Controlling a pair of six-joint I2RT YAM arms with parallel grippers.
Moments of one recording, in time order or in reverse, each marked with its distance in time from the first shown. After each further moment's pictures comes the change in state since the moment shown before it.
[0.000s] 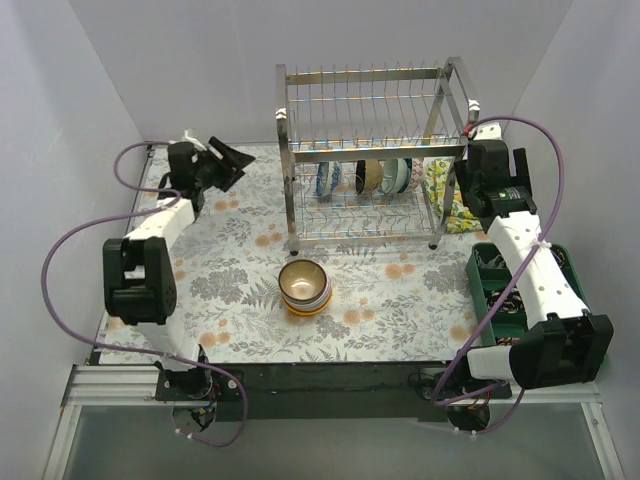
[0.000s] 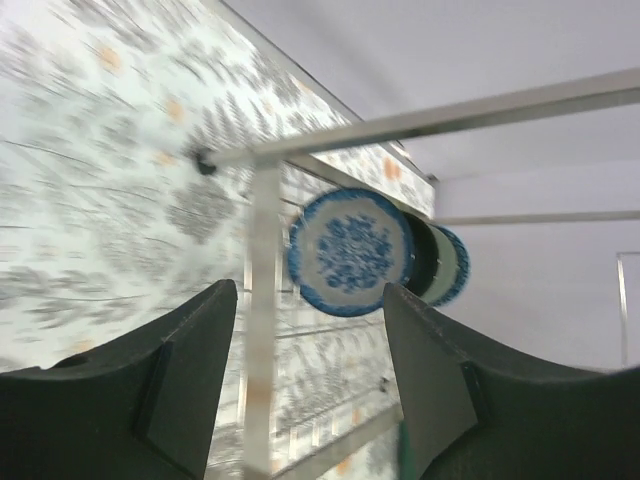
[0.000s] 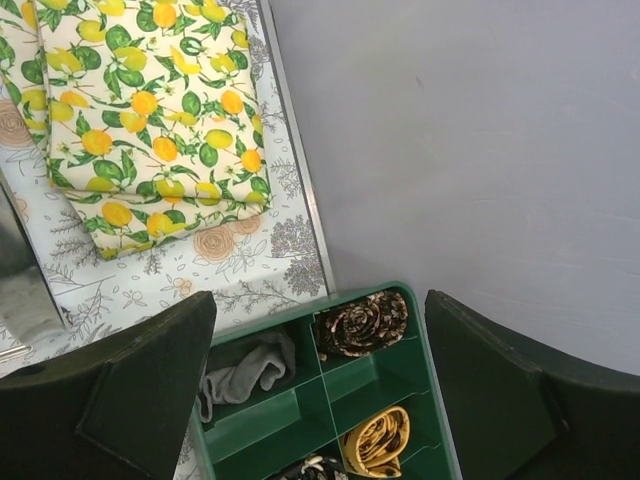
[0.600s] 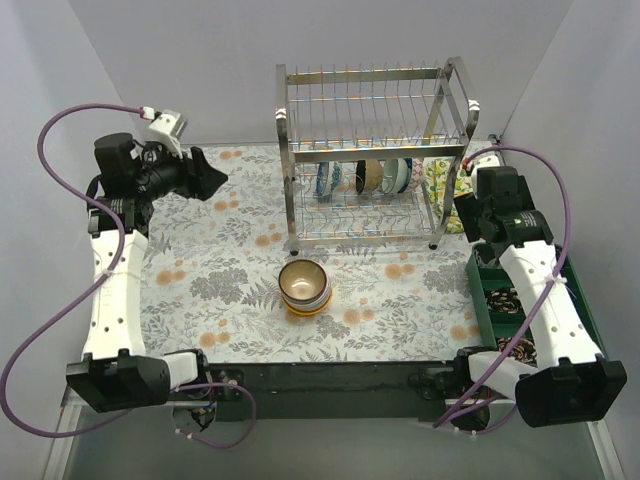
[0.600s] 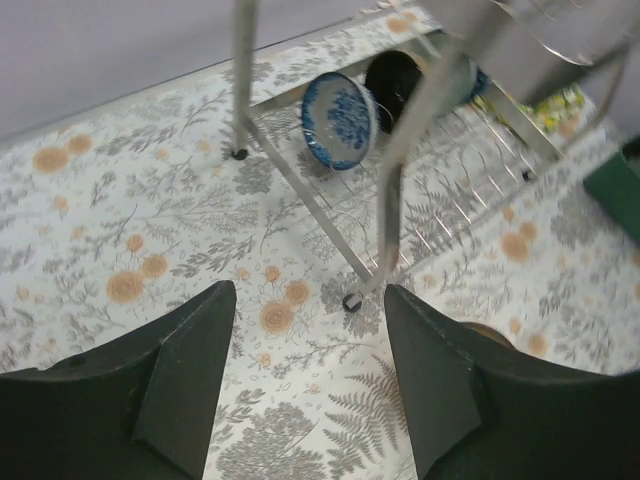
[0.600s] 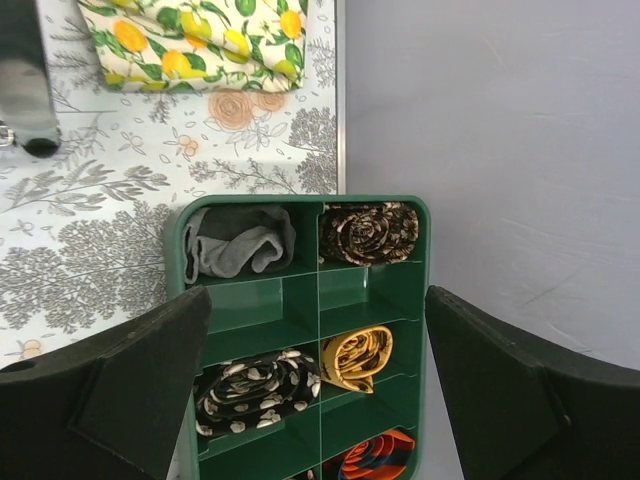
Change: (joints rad) left arm 0.152 -0.519 0.179 -0.718 0.227 0.930; right arm -0.011 -0.176 -0.117 -0.219 -0.132 -0.074
